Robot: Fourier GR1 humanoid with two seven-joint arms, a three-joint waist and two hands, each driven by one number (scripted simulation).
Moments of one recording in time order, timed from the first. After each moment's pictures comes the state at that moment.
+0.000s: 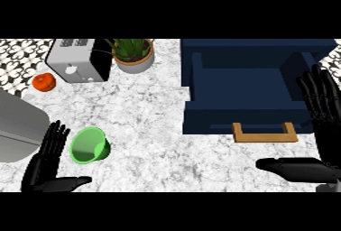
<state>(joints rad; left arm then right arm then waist) 0.06 0.16 0.25 -1.17 0.09 -0.27 -0.51 -0.06 -0.15 -0.09 -1.98 0.00 0.12 -0.01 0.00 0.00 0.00</state>
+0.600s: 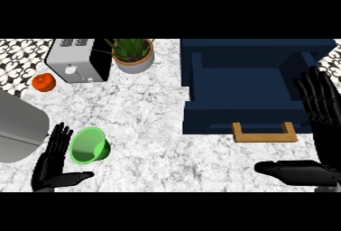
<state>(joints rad) -0.16 0.24 0.31 -0.63 0.05 -0.30 -0.83 -0.05 -0.13 -0.08 -1.99 0.01 0.13 0.00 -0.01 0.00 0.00</state>
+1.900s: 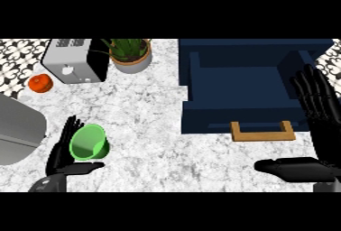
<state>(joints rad) -0.38 0.26 0.31 -0.25 0.01 -0.30 -0.99 -0.07 -0.13 -0.09 -1.97 -0.01 0.16 0.01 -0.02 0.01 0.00</state>
